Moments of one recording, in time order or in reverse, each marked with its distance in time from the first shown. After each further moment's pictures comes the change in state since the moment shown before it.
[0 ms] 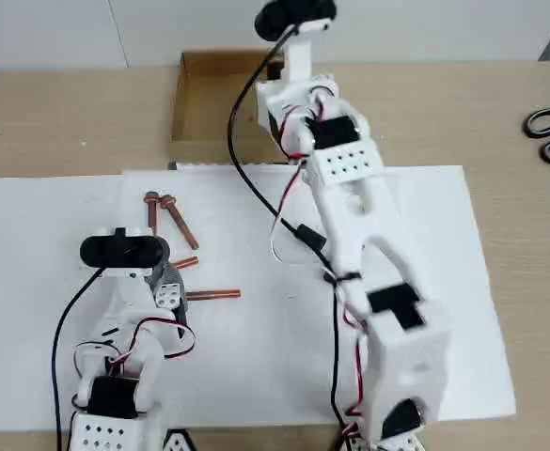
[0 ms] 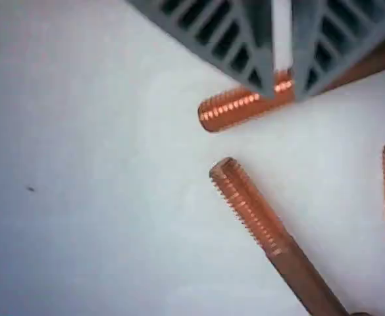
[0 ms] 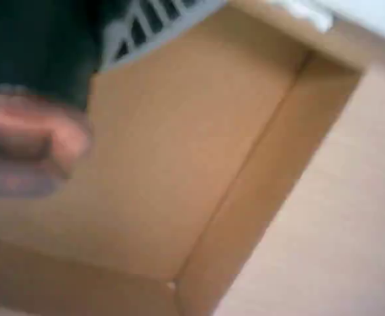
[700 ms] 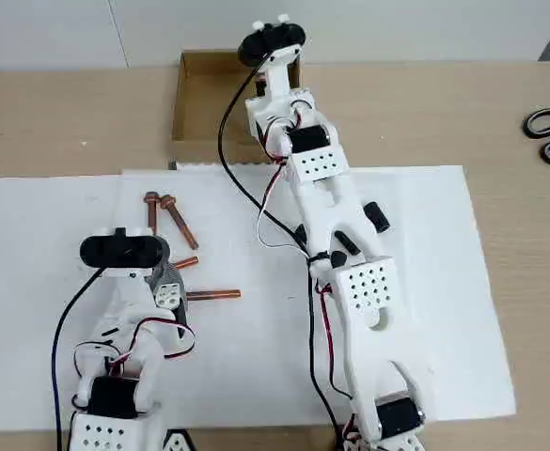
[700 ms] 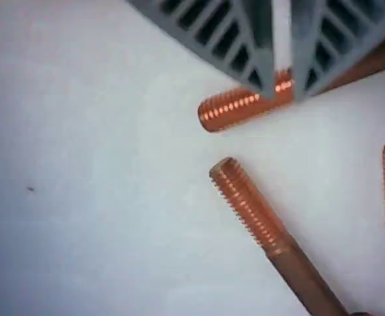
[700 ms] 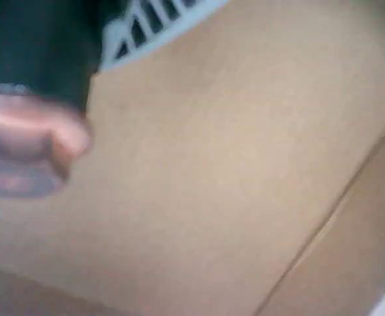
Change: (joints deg) left arm 0.0 0.0 0.0 0.0 0.0; right arm 0.1 36.6 -36.8 1.3 4.8
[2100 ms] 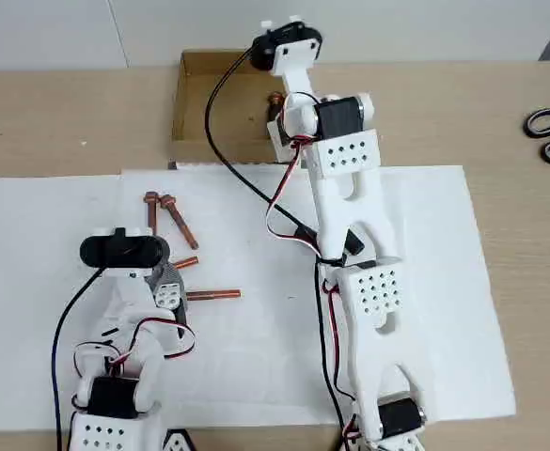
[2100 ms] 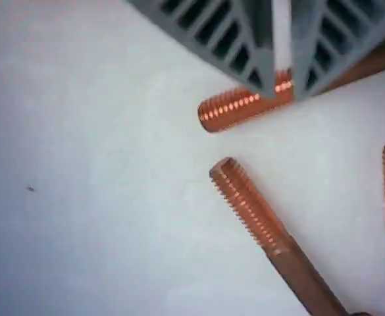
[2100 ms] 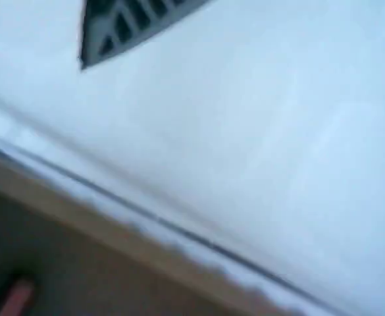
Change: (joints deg) left arm 0.0 0.0 0.0 0.0 0.0; right arm 1.2 -9.0 -18.4 57.5 6.7
